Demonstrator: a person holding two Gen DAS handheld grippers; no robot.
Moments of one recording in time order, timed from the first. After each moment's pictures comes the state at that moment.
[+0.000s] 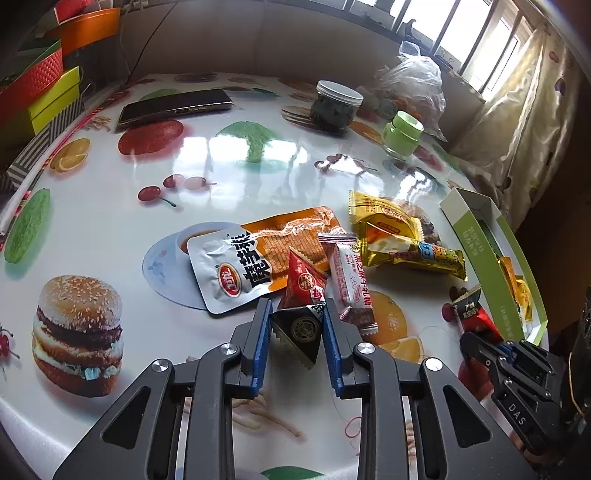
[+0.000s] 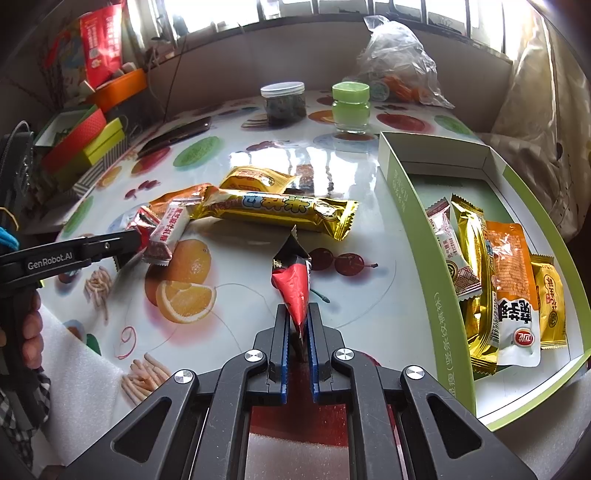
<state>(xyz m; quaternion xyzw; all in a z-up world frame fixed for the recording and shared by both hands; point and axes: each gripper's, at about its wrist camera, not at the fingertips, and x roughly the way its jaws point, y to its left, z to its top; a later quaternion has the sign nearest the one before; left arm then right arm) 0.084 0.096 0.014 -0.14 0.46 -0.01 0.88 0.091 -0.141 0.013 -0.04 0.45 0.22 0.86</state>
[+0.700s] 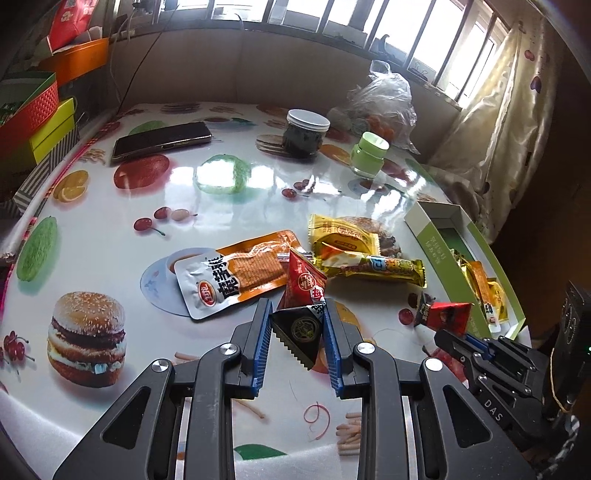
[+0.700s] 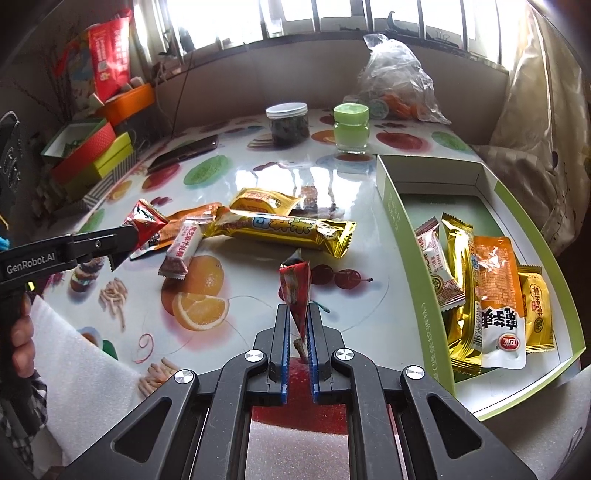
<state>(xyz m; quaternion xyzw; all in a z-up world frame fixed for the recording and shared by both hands) 0.068 0.078 0.052 -0.12 0.43 -0.03 0.89 0.081 -0.149 0.031 -0.03 0.42 0.23 0.88</state>
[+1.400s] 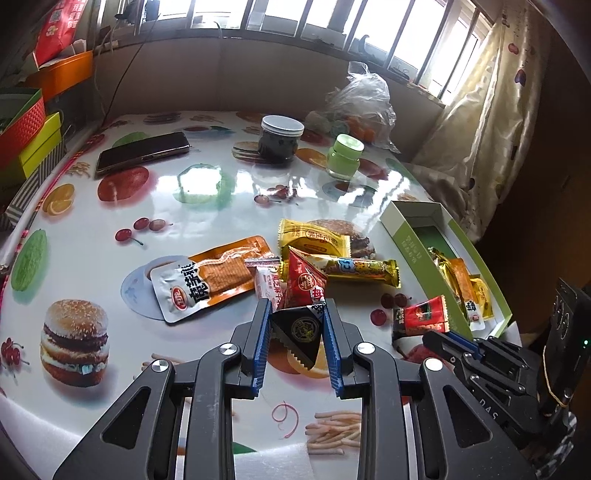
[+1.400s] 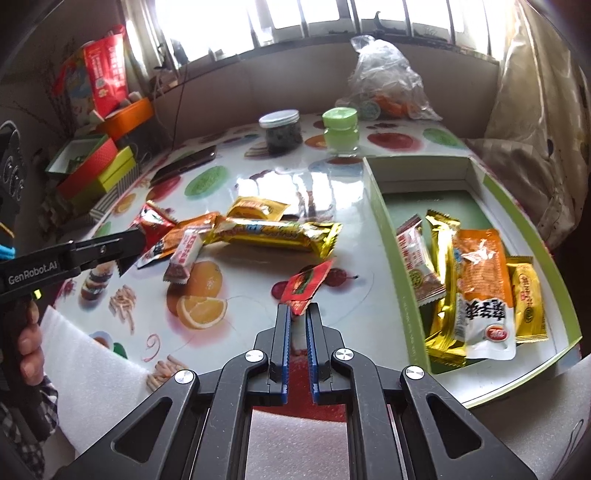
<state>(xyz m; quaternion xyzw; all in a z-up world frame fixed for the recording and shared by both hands) 0.066 0.057 0.061 -0.12 0.43 -0.05 0.90 0.078 -0.167 0.035 0.00 0.43 0.24 0.87</state>
